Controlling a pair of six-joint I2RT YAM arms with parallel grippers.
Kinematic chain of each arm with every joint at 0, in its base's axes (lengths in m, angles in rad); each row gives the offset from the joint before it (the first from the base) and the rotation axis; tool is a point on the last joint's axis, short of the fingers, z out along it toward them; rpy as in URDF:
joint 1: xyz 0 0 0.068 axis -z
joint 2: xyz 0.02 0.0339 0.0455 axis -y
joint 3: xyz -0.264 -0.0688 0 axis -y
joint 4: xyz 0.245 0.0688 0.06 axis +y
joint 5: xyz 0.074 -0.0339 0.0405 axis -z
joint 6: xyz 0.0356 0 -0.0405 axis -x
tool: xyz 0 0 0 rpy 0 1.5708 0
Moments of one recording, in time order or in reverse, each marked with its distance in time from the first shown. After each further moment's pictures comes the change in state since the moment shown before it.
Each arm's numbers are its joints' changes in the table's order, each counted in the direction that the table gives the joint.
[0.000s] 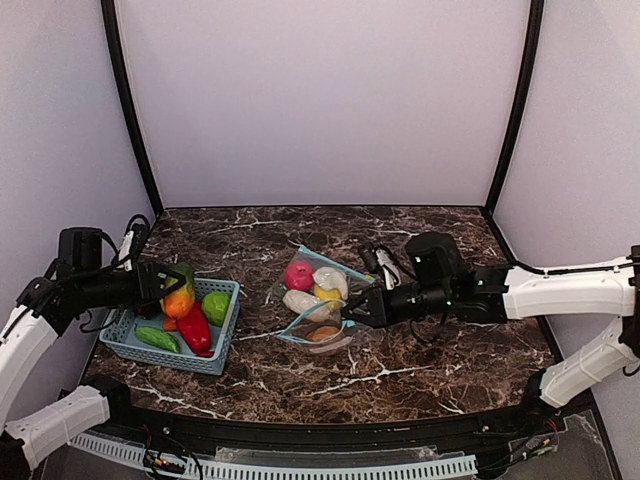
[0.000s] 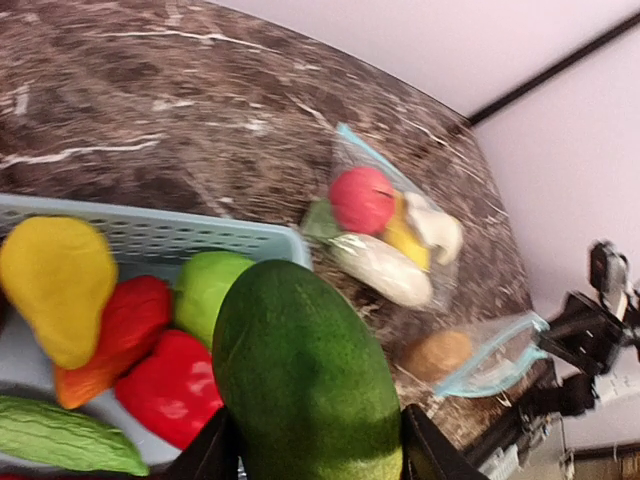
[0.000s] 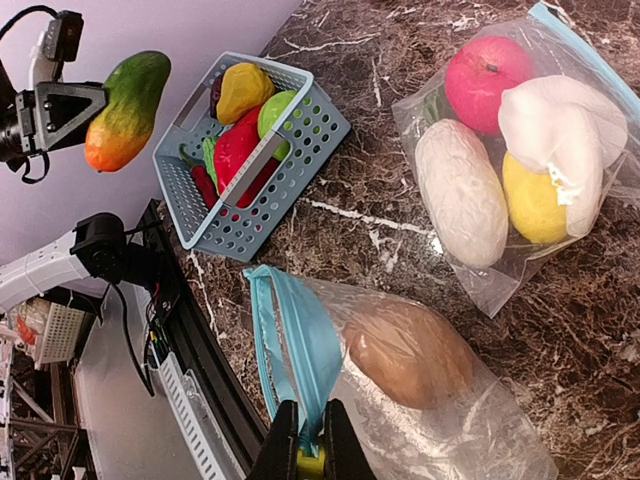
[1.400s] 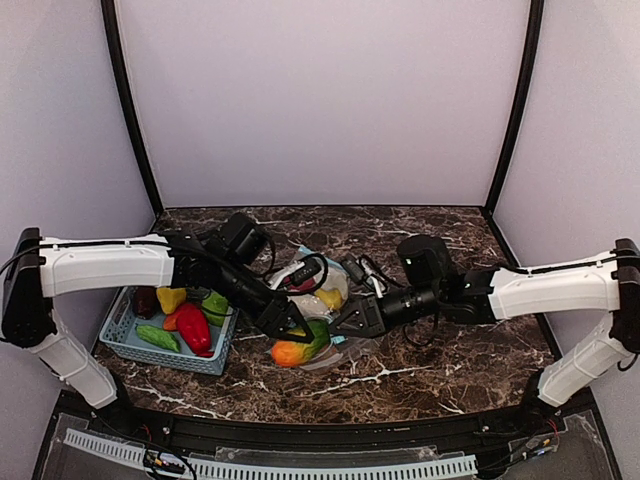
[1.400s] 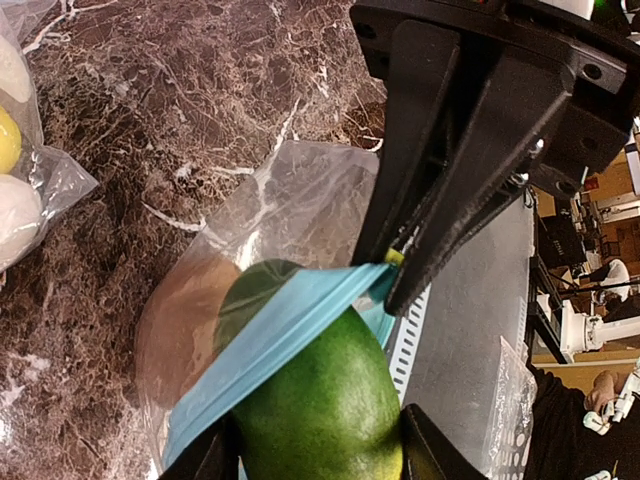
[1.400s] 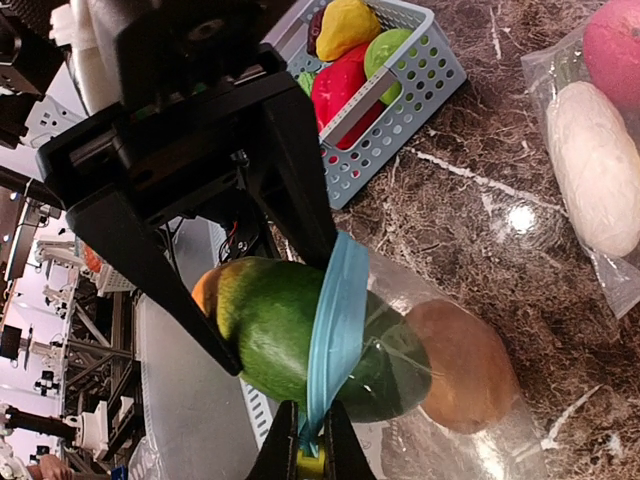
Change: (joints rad) left arm 0.735 -0.880 0.426 -0.154 0.257 -0.253; right arm 0.007 -0.078 0.006 -0.092 -0.294 0.021
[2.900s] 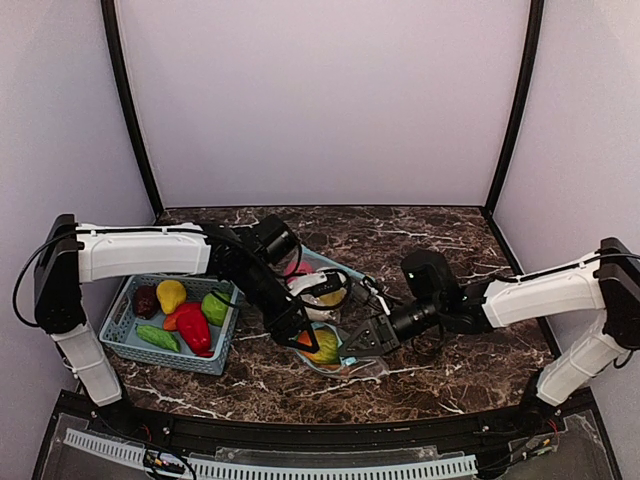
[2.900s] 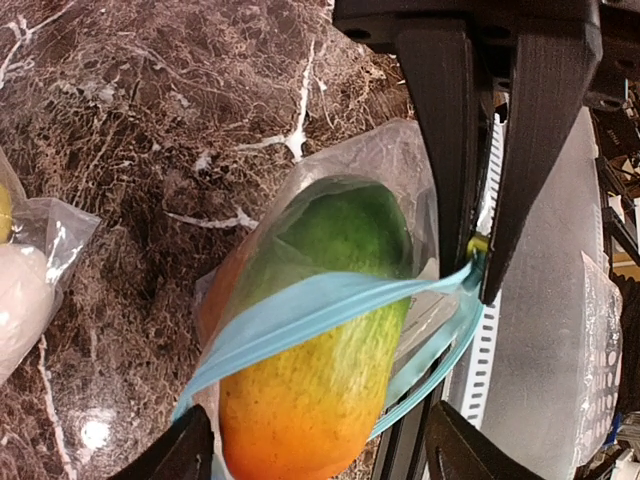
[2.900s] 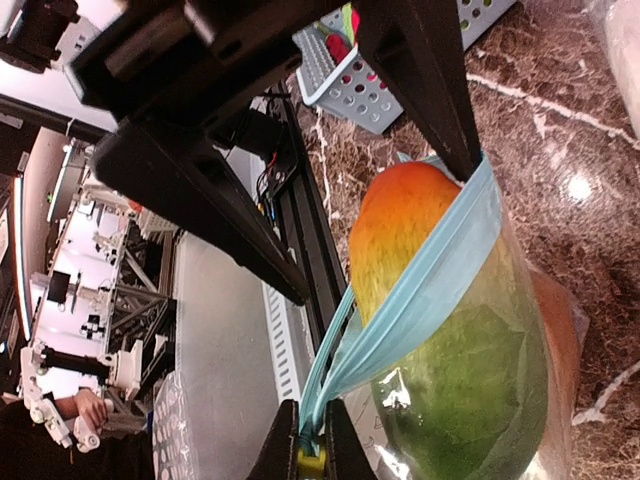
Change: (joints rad) left arm 0.023 -0.209 0.212 0.230 -0.080 -0.399; right arm 0.051 -0.055 -0.110 -0.105 -0.247 0.041
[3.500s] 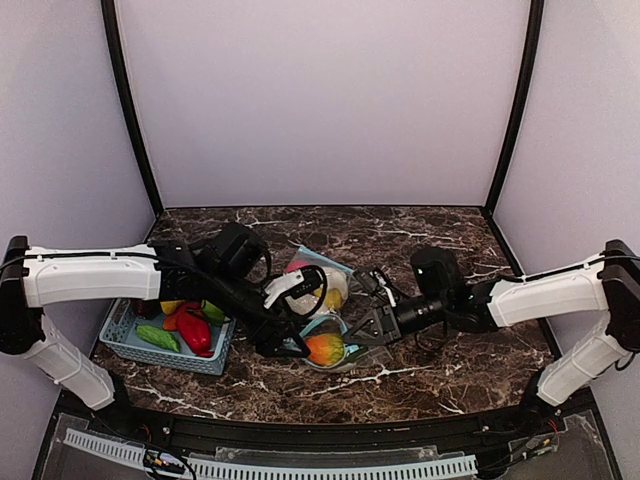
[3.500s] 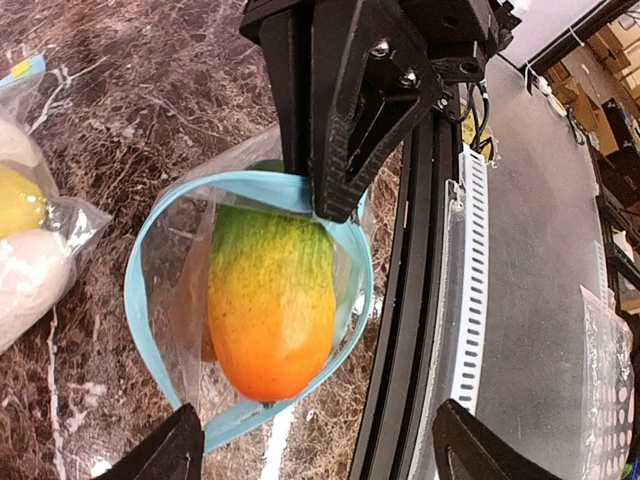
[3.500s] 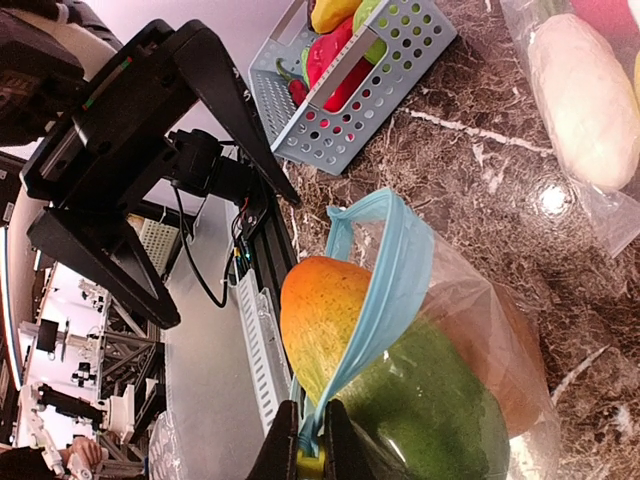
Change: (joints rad) left arm 0.041 0.267 -0.258 -0.249 -0.078 0.151; right arm 0.043 0.032 -0.037 -0.056 0.069 -0.067
